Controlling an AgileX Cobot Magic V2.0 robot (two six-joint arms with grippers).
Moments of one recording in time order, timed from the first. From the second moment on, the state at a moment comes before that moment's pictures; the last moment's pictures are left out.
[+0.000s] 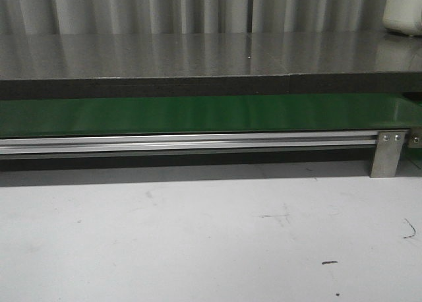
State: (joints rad) left arm 0.01 0.78 -0.68 0.08 0.35 -0.03; right arm 0.05 0.40 -0.48 0.17 0.31 -0.07
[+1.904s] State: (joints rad) left arm 0.57 2.18 -1.70 -0.03 0.97 0.37; right arm 0.05 0.40 -0.48 0.17 0.31 -0.07
